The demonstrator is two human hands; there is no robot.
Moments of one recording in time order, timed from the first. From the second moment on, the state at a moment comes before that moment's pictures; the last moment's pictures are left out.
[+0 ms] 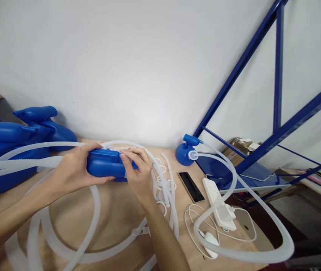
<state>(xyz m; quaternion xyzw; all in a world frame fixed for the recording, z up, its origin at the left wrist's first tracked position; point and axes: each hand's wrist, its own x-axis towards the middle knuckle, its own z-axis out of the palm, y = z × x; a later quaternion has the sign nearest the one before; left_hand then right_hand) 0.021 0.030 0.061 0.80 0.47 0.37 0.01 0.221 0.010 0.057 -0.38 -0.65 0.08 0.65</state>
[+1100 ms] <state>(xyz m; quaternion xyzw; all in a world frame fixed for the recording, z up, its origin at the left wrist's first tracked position) 0.019 0.022 0.065 0.82 0.47 0.32 -0.04 0.245 0.012 0.070 -0.28 -0.73 0.14 0.61</state>
